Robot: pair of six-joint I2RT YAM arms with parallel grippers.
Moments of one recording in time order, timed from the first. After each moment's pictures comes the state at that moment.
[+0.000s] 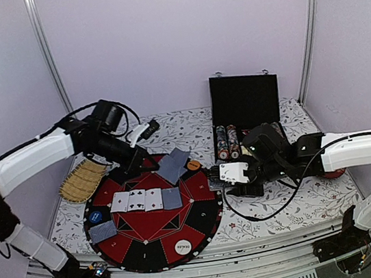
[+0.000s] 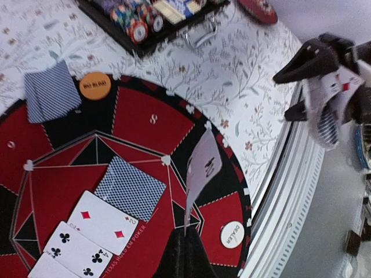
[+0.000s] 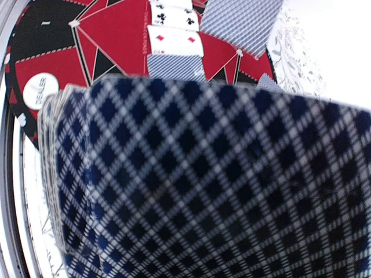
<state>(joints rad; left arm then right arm) -0.60 1.46 1.26 -0.73 0.50 0.06 1.01 1.37 0.92 -0.31 0.02 -0.58</state>
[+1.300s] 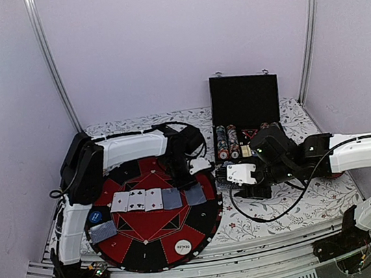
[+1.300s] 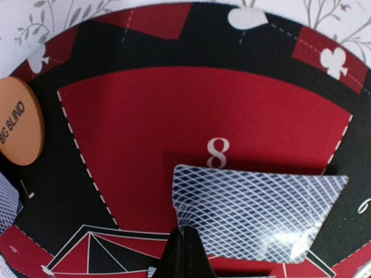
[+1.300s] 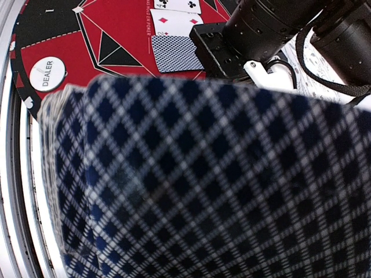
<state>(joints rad) -0.85 2.30 1.85 -0.98 -0.02 0.42 1.01 1.30 0.88 -0.39 0.04 -0.54</state>
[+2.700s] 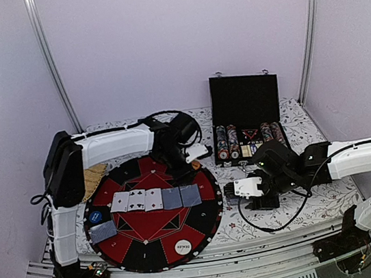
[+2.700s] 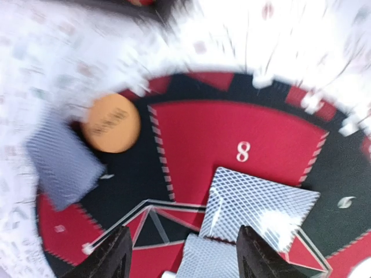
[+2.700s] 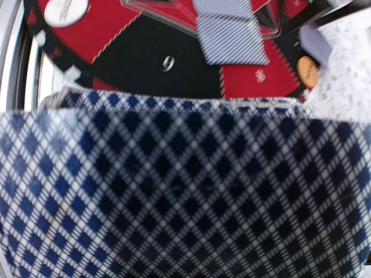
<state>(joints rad) -0.85 2.15 1.75 -0.86 -0.07 0.40 1.00 1.30 0.78 -0.42 0.04 -0.57</state>
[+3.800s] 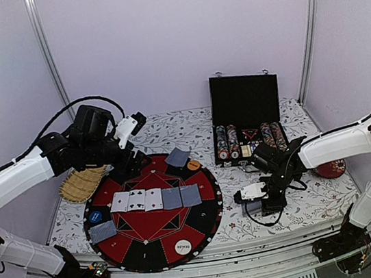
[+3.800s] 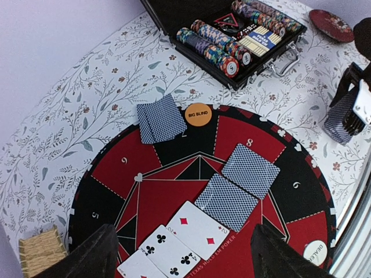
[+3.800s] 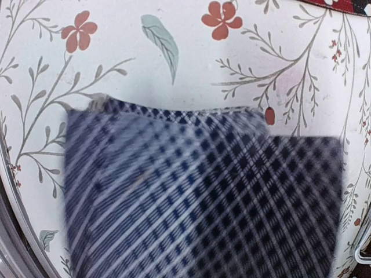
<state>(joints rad) -0.71 1.28 1.13 -0.57 0.00 0.14 0.80 1.58 0.81 -0.59 -0.07 -0.73</state>
